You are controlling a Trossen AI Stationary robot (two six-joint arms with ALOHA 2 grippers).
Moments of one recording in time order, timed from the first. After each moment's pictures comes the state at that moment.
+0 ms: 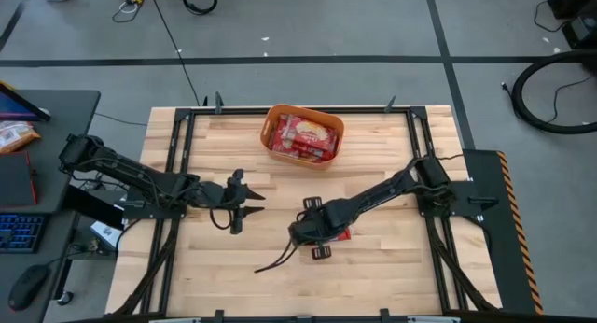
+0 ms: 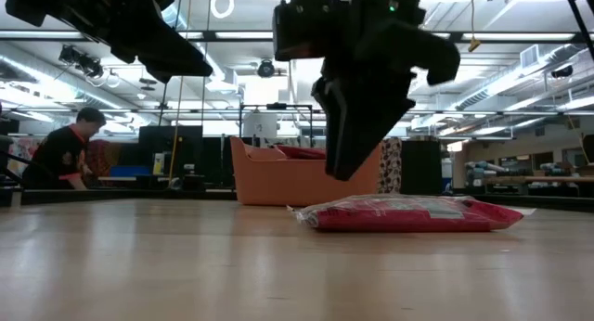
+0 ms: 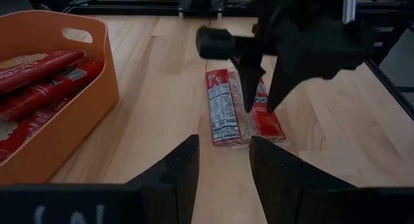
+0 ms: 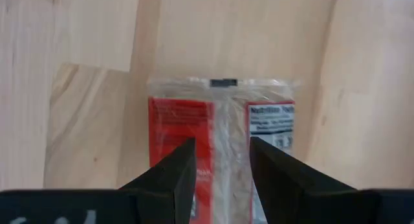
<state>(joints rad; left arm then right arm) -0.29 1.05 0.48 0.16 -0.32 -0.15 0.32 2.08 1.60 -0.84 0.19 0.15</state>
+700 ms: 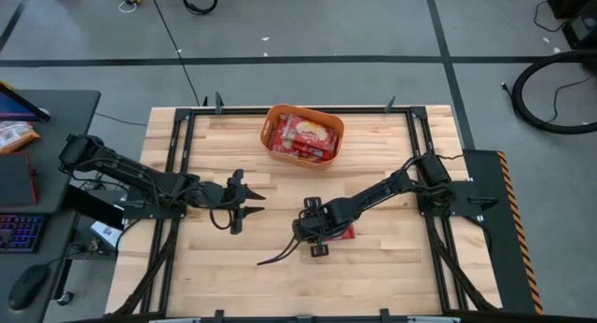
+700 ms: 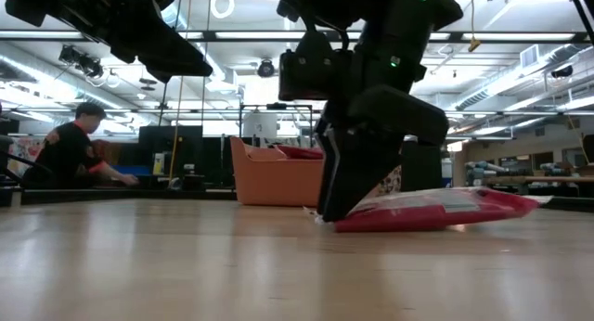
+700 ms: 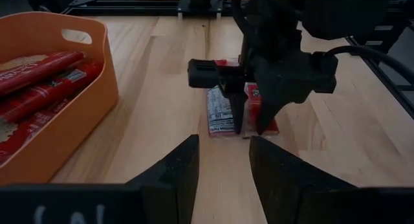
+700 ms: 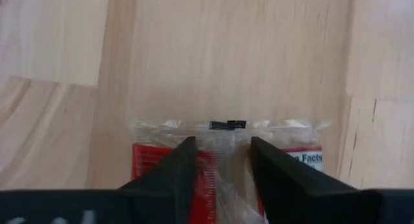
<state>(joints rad) -0.29 1.05 0.48 0.16 -0.32 -0.15 0.28 2.08 1.39 -0.54 0.17 0.14</state>
